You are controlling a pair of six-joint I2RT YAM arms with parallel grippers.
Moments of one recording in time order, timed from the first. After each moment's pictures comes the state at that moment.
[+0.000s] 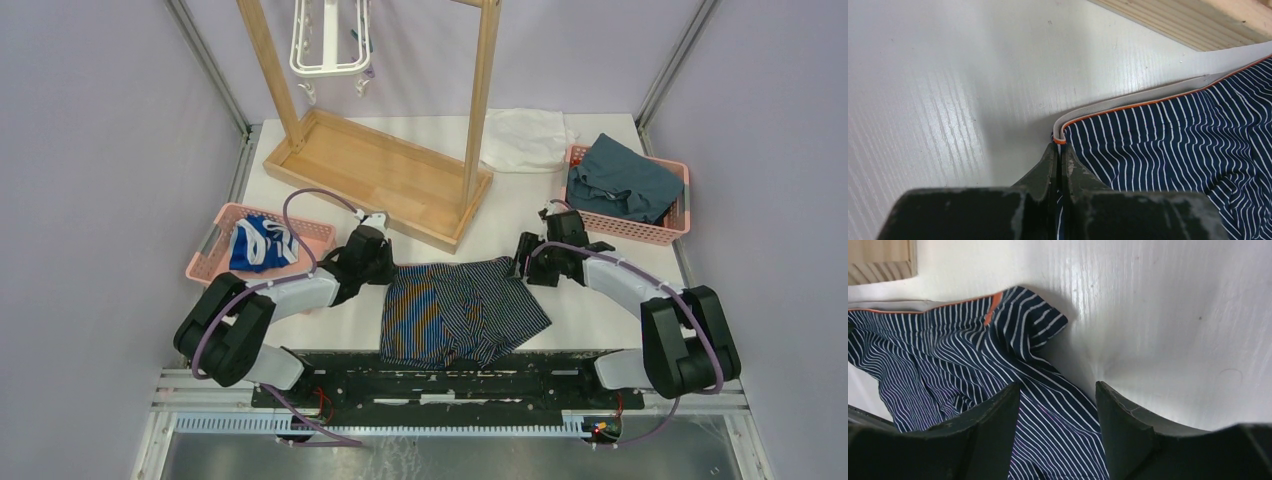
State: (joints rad) left arm -0.58 1.43 0.56 0.11 -0.07 -0.47; right arm 0.26 1.35 0.64 -0.29 -0.23 0.48
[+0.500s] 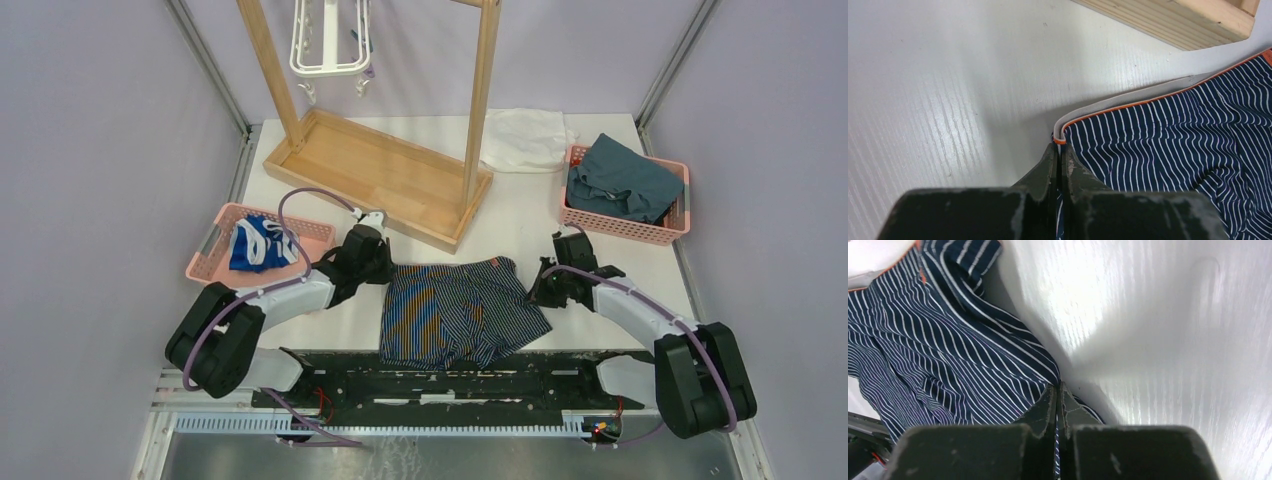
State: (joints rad) left arm -0.58 1.37 0.56 0.06 -0.07 -0.47; right arm 0.26 1.19 0.48 -0.35 -0.19 0.58
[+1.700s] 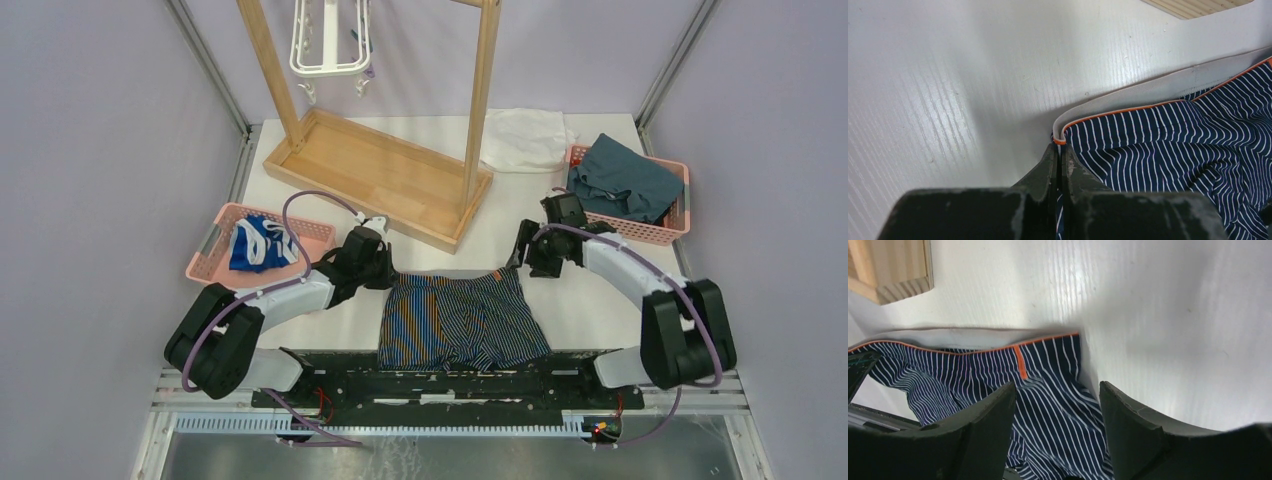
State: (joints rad) left arm -0.58 1.36 0.56 0.00 0.01 -0.47; right arm 0.26 1.35 0.79 -0.52 -0.19 0.54
